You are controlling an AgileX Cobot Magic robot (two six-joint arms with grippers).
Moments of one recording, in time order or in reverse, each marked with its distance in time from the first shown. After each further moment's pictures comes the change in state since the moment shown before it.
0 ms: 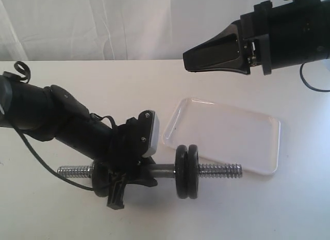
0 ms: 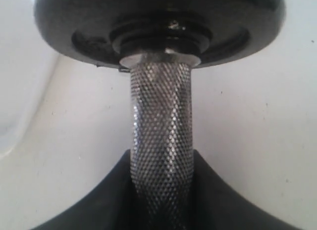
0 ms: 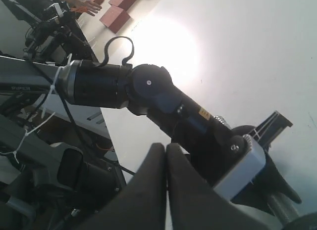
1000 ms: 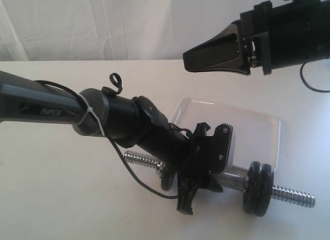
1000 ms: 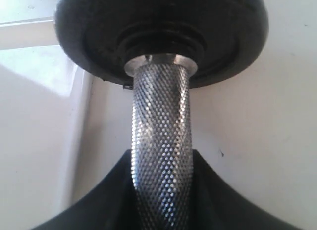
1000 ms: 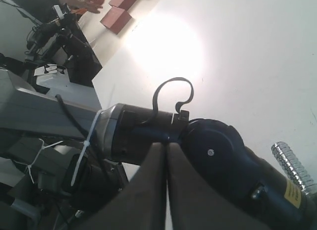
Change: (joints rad) left arm -0.254 0.251 -0.350 -0.010 -0.077 0.000; right arm 0.000 0.000 0.000 0.000 0.000 0.023
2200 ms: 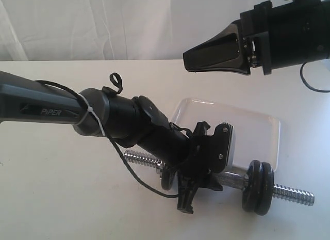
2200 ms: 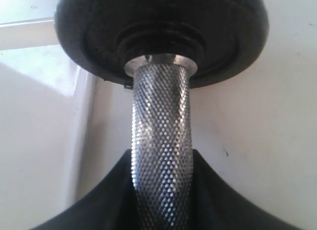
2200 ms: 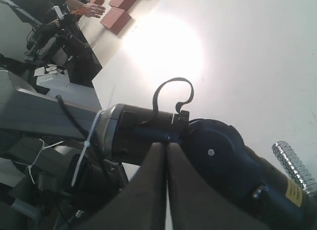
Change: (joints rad) left arm -0.002 0.005 -0.002 0.000 -0.011 0.000; right arm 0.000 0.000 0.000 0.000 0.000 0.002
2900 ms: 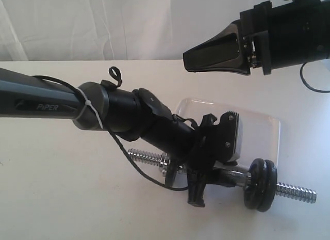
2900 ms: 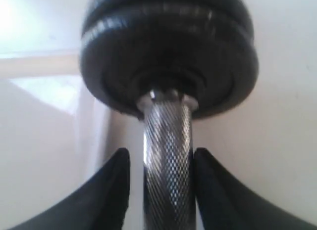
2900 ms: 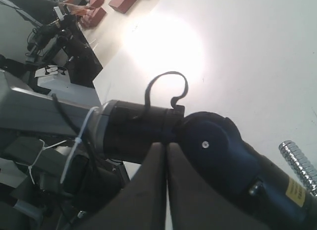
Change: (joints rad) left arm 0.000 -0.002 -0.028 -0.053 0.038 0.000; right arm 0.000 0.000 0.000 0.000 0.000 0.010
